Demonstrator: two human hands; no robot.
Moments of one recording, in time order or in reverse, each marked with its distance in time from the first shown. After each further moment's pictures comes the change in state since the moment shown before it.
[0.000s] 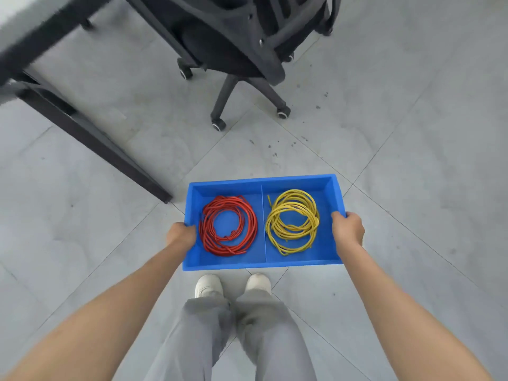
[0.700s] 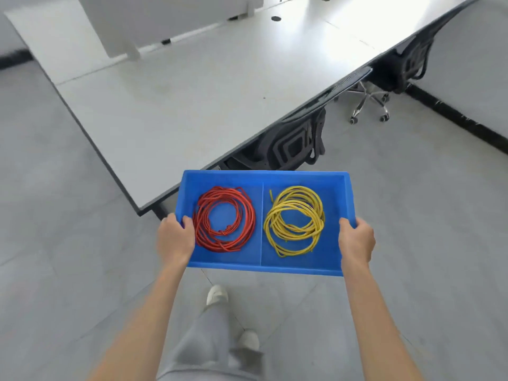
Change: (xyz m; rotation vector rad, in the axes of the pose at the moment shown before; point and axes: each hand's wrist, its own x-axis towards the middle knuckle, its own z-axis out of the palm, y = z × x) left_hand -0.262 0.105 -0.219 -0.256 0.653 0.407; right_hand -0.208 -0.210 -0.240 0.173 0.083 -0.438
